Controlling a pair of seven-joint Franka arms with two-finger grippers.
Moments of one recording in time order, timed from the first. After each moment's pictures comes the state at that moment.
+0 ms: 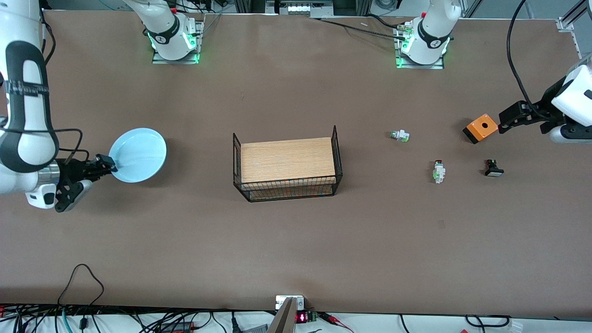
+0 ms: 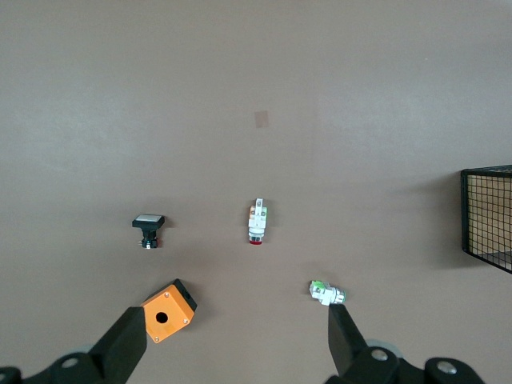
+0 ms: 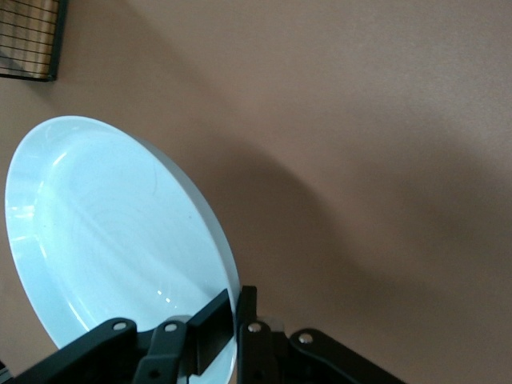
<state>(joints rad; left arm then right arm) -0.01 0.07 -0.02 -1.54 0.02 1.61 -0.03 -0.10 0.64 -0.13 -1.47 0.33 1.68 -0.93</state>
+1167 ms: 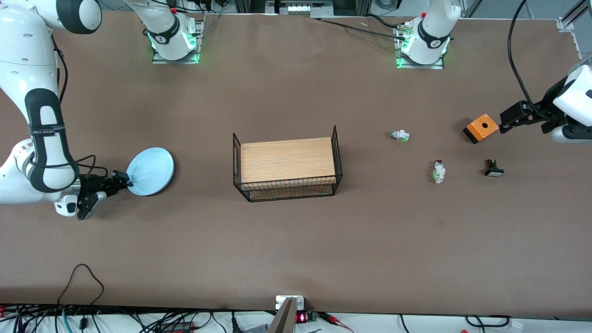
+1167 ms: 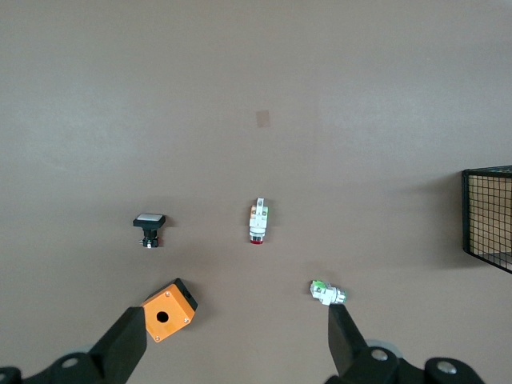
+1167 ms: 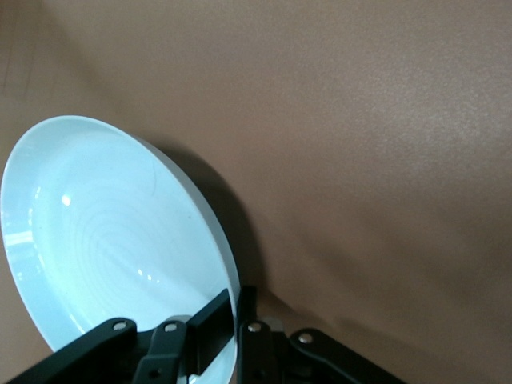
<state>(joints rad) -0.01 0.07 -0.02 -1.54 0.02 1.61 -0.03 -0.16 0.84 -0.13 -1.47 0.49 1.86 -1.13</state>
